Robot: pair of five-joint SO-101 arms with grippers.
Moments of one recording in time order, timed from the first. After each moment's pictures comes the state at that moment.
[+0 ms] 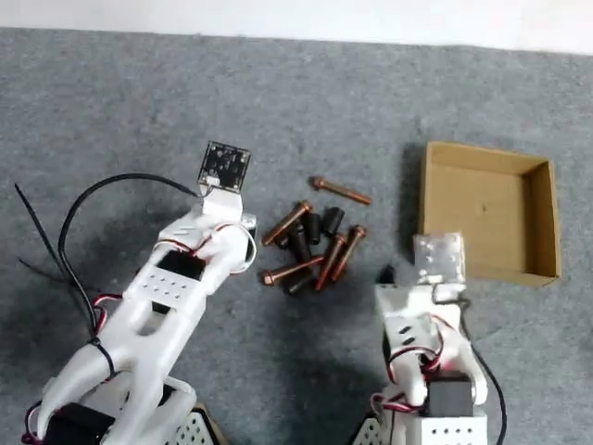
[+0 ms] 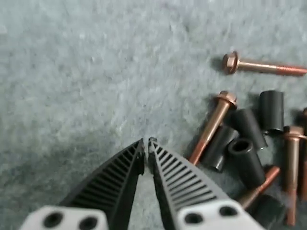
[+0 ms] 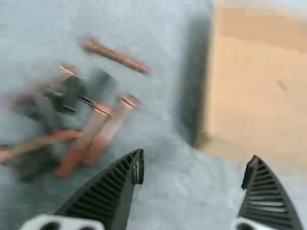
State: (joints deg) left arm 11.3 -29.4 61.6 19.6 7.5; right arm -10.0 -97.6 81.4 59.3 3.1
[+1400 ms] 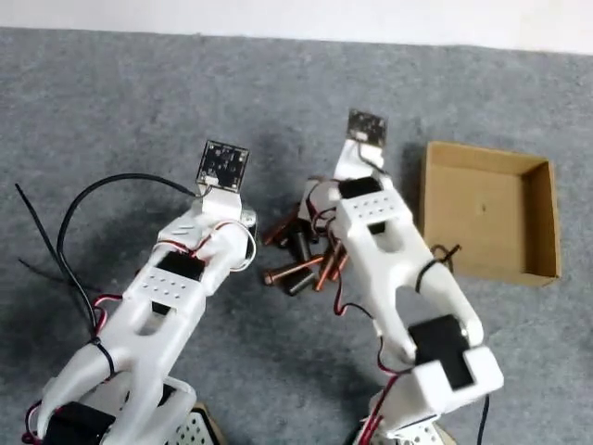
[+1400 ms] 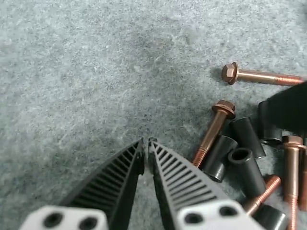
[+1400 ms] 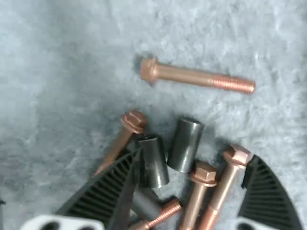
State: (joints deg) left arm 11.1 -29.4 61.9 16.8 7.4; right arm -23.9 1.8 20.7 47.7 -27.2
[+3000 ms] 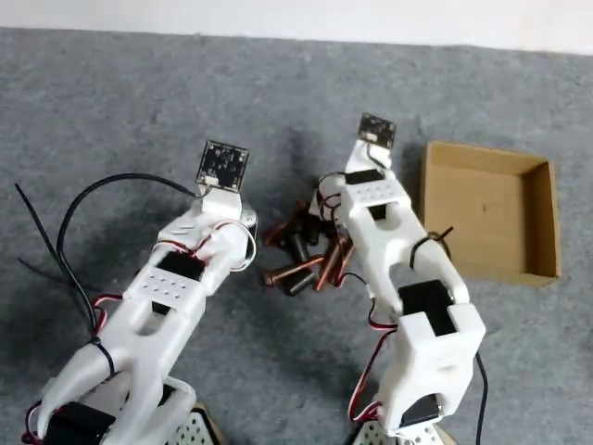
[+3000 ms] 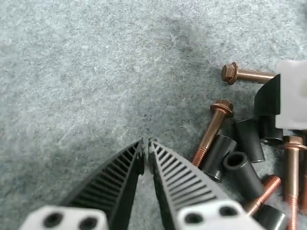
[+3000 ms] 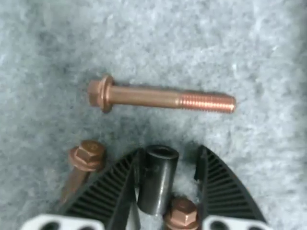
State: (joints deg) left arm 11.1 -29.4 61.9 16.8 7.4; right arm -19.9 18.2 13.7 46.2 -27.6
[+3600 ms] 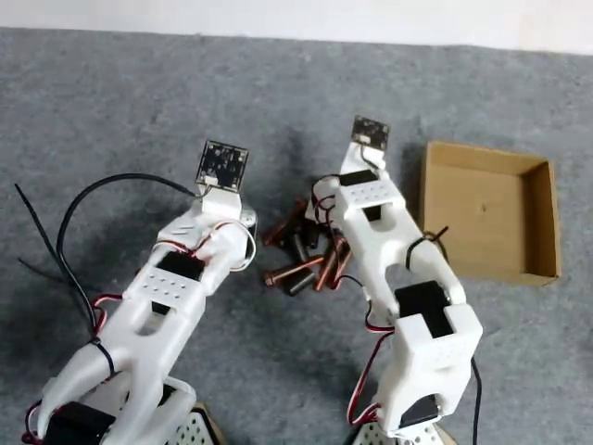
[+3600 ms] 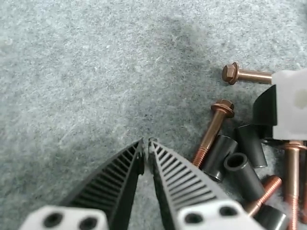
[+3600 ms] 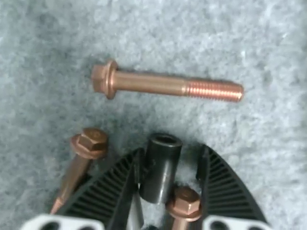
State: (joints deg) left arm 11.1 -29.4 61.9 16.8 7.4; right arm -22.2 18.2 13.6 48.7 -27.6
